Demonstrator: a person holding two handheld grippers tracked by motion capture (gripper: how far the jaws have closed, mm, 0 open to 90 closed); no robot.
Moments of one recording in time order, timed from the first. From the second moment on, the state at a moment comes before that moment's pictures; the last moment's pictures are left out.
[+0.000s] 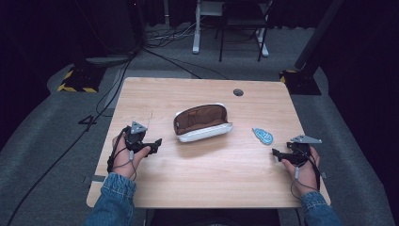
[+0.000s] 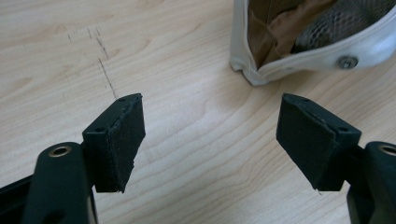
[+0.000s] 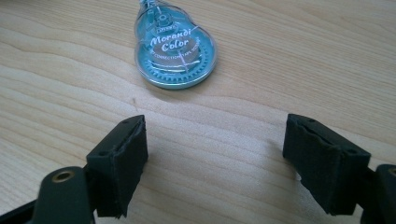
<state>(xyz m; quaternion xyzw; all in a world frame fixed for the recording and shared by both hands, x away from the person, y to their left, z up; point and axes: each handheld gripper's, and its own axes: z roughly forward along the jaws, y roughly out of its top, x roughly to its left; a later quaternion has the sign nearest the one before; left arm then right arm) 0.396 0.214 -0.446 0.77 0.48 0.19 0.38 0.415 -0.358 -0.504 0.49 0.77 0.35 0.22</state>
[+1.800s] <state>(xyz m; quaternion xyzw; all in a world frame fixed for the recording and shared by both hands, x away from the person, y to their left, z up) 0.473 0.167 -0.440 0.77 0.41 0.20 0.45 0.414 -0.357 -0.504 0.49 0.77 0.35 0.22</state>
